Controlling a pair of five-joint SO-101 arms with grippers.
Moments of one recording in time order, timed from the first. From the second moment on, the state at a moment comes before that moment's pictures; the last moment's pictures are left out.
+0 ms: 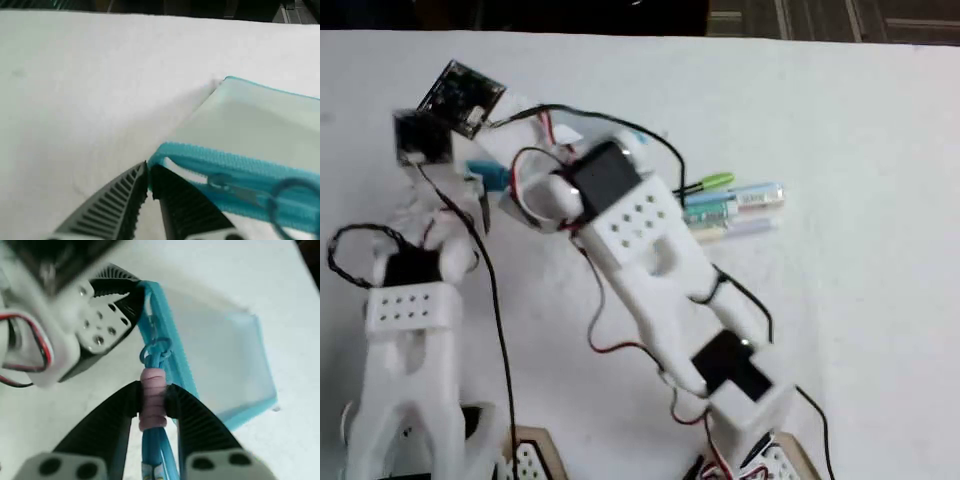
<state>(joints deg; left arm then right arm) -14.0 -37.4 45.3 41.6 1.5 -44.7 9.7 -43.4 91.5 22.8</state>
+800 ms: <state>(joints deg) -19.0 -37.6 -18.3 102.5 4.0 -32.0 -8.5 -43.8 91.6 22.8</state>
